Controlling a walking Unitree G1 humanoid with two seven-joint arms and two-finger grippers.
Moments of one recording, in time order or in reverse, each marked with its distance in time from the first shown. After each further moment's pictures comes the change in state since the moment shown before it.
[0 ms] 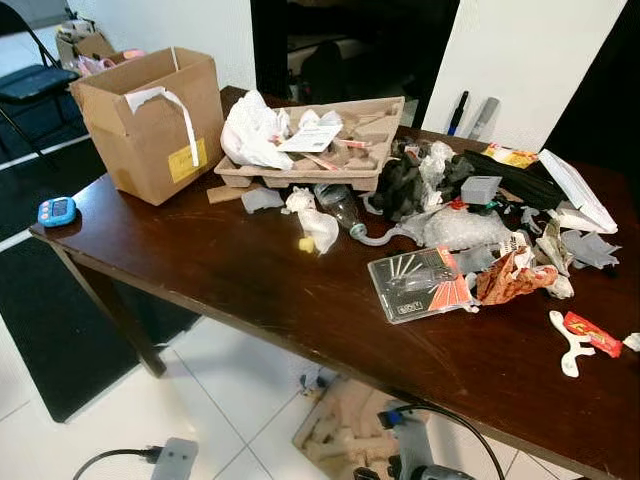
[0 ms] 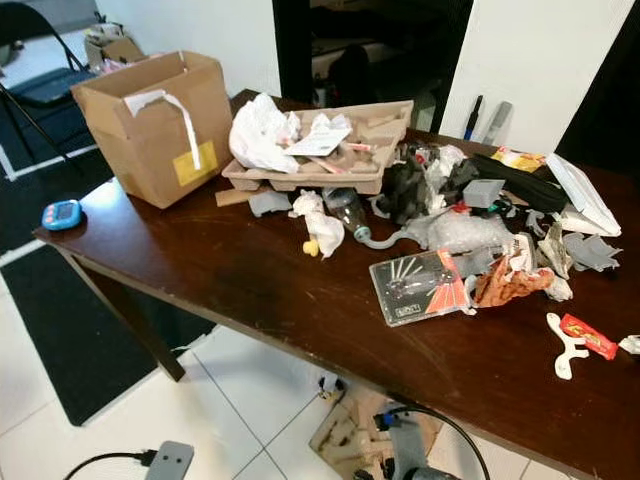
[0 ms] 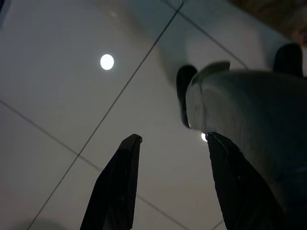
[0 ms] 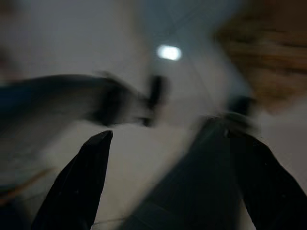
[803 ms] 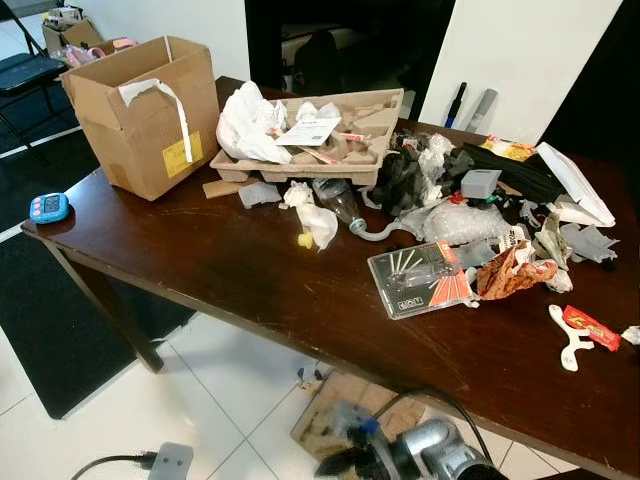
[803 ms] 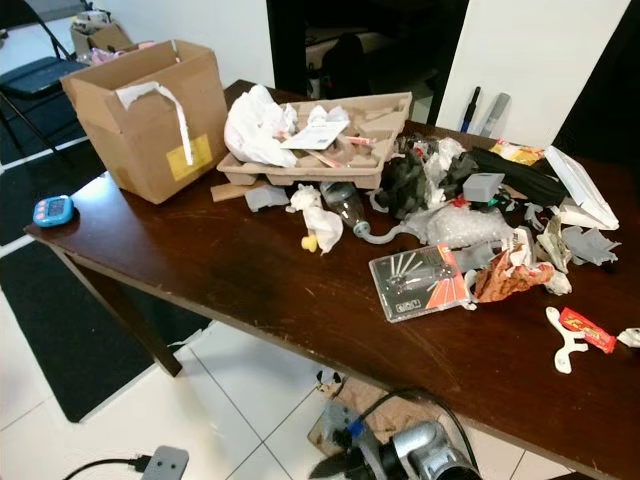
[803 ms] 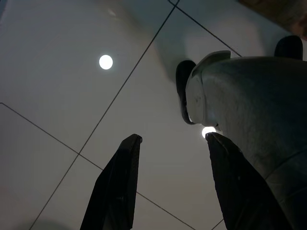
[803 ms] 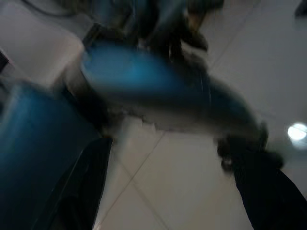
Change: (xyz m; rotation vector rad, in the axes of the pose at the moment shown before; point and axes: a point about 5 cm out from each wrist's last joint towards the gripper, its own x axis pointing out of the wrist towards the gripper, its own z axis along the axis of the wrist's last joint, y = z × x) left arm -0.004 0.003 -0.012 0.013 0.003 0.010; right arm -0.015 0.060 0.069 -0.634 0.003 0.919
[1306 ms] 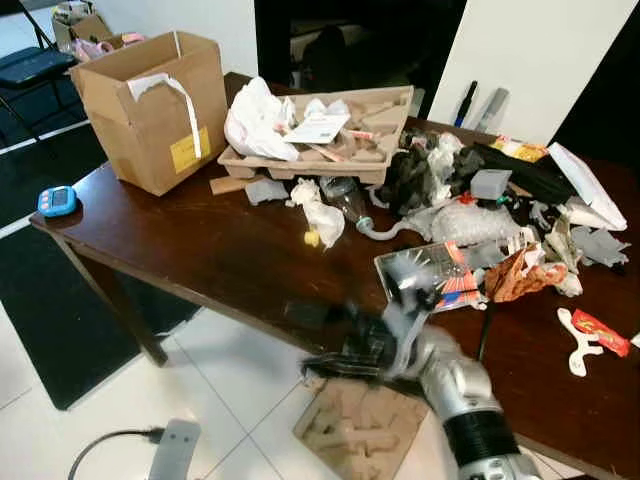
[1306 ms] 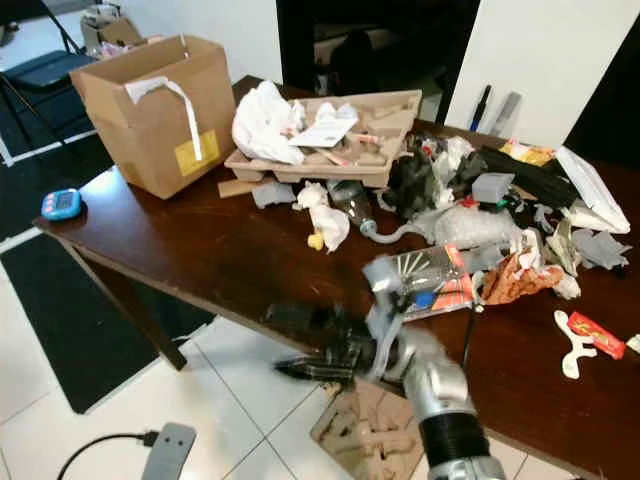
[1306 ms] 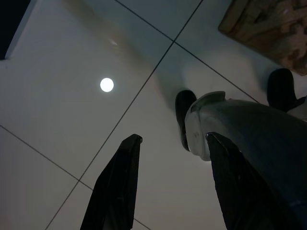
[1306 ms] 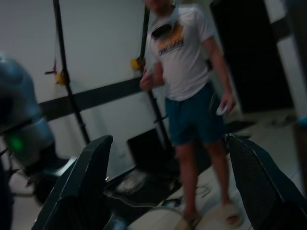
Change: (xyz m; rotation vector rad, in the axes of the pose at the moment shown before) left arm 0.004 0.000 0.032 0.035 -0.113 -0.015; right arm -0.043 0.013 0.164 -0.286 -0.821 0.084
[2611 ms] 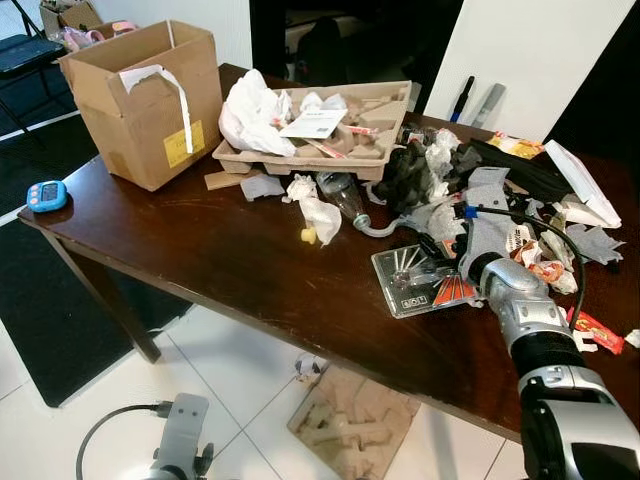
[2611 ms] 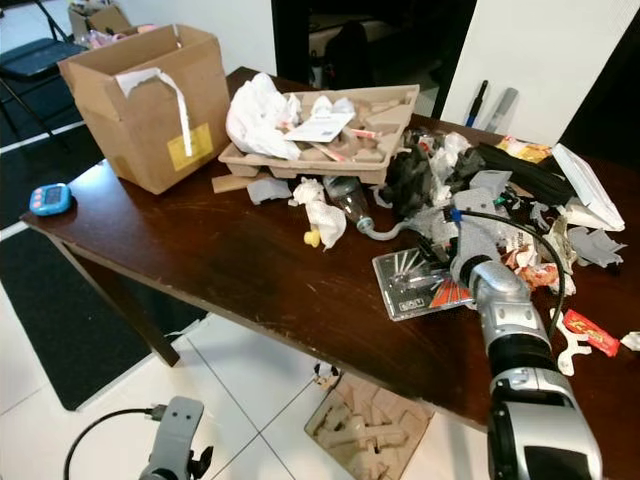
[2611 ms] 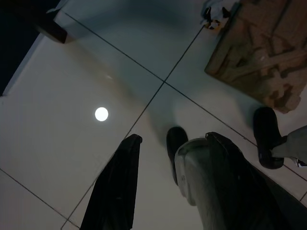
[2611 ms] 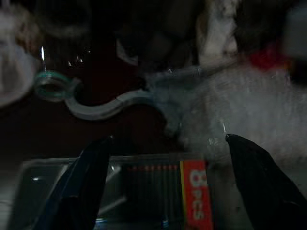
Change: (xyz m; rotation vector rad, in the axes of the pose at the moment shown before) left arm 0.003 -0.007 0.023 -0.014 -0.136 -0.004; right arm -0.138 -0.069 0.081 -0.391 0.416 -1.500
